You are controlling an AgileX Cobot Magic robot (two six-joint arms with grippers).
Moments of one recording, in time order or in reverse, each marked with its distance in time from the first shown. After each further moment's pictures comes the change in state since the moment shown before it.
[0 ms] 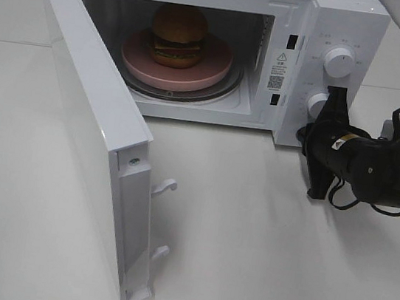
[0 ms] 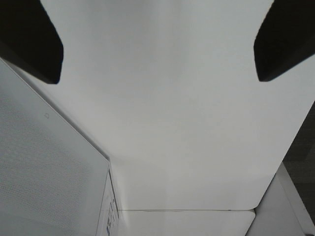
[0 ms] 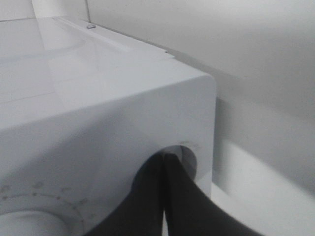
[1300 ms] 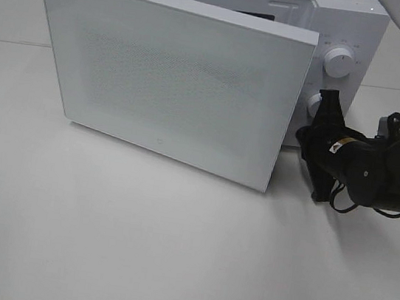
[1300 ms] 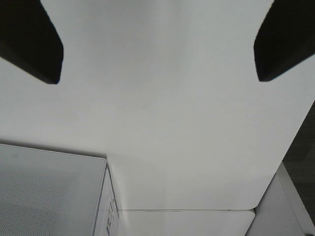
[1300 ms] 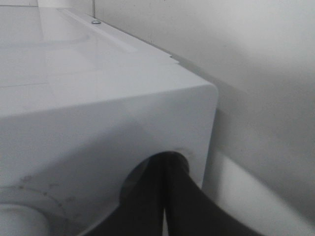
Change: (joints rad) left arm 0.000 0.000 0.000 0.000 0.000 0.000; right arm 0.001 0.029 -0.013 0.015 -0.018 -0.117
